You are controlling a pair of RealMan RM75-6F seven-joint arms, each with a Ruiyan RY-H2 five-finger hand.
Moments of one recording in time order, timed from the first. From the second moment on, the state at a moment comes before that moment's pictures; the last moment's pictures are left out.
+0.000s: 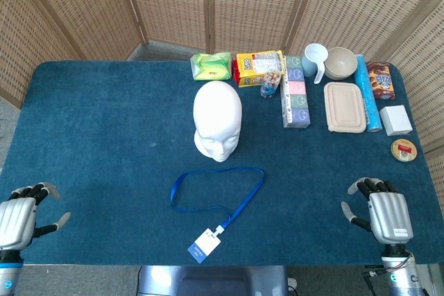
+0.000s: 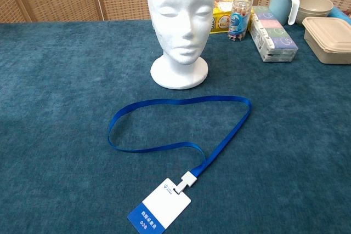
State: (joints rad) left arm -0.03 -1.15 -0.01 -1.87 1.43 1.50 0.24; right arm 0.08 -1.21 0.08 -1.79 -1.52 1.52 -0.24
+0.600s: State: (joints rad) left arm -0.05 -1.14 -0.03 -1.89 1.42 1.49 0.27; right arm 0.11 -1.22 0.10 -1.79 -1.51 1.48 -0.22
